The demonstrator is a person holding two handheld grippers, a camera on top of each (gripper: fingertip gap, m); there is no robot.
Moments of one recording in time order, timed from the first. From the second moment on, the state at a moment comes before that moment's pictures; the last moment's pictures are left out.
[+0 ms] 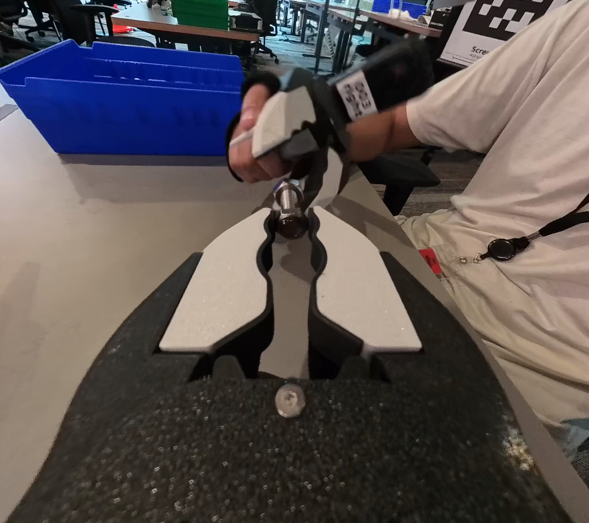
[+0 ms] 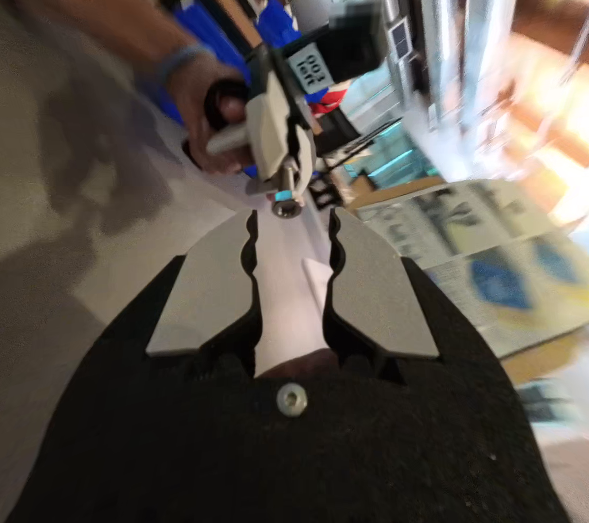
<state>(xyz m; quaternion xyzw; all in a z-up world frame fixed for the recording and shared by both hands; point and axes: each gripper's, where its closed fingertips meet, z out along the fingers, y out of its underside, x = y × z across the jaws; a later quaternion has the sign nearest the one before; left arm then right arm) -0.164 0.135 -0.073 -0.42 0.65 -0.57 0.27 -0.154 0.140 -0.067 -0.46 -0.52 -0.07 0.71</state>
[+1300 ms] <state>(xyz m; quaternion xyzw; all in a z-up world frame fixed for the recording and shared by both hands) -0.168 0.133 -0.054 -0.40 0.63 -0.61 0.28 -0.158 0.143 -0.059 -0.40 -0.49 -0.22 0.74</state>
